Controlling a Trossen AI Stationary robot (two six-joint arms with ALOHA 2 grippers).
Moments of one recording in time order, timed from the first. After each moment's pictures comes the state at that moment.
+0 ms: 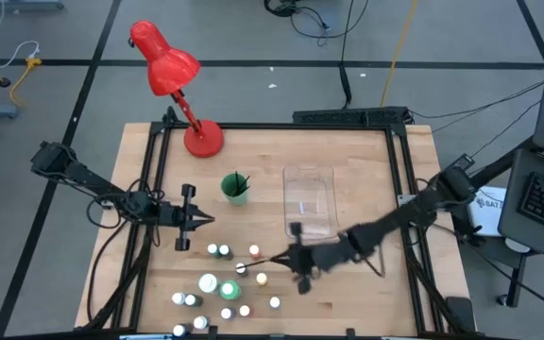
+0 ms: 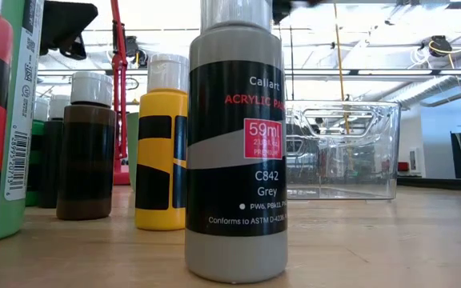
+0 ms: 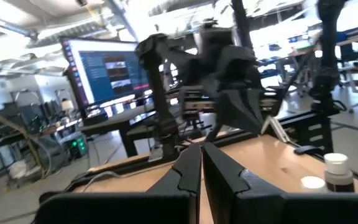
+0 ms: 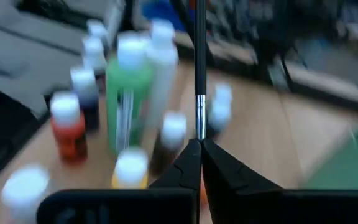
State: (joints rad) left arm -0.42 0.83 0.02 1.05 -0.26 0.33; right arm 0.45 1.70 1.04 0.31 0.32 -0.11
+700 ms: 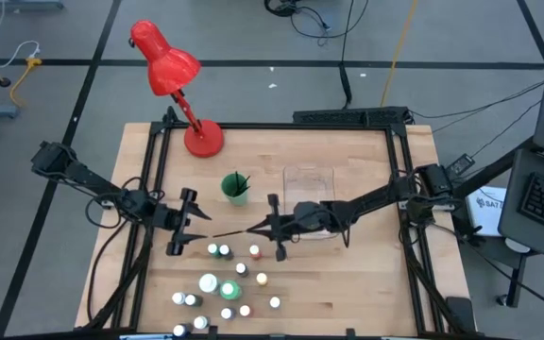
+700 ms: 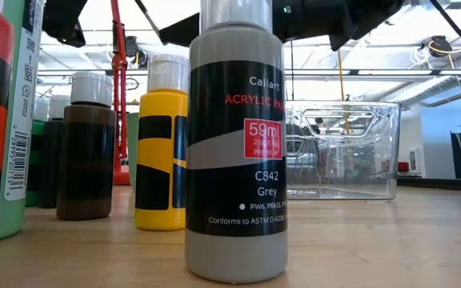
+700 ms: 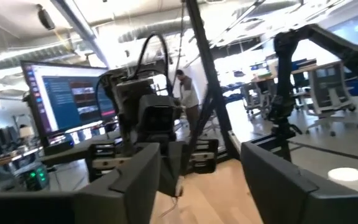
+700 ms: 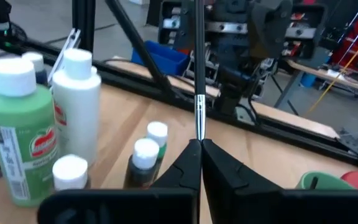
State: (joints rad) left arm -0.42 0.83 0.02 1.12 -0.10 0.32; right arm 0.19 1.84 1.04 0.65 0.08 -0.25
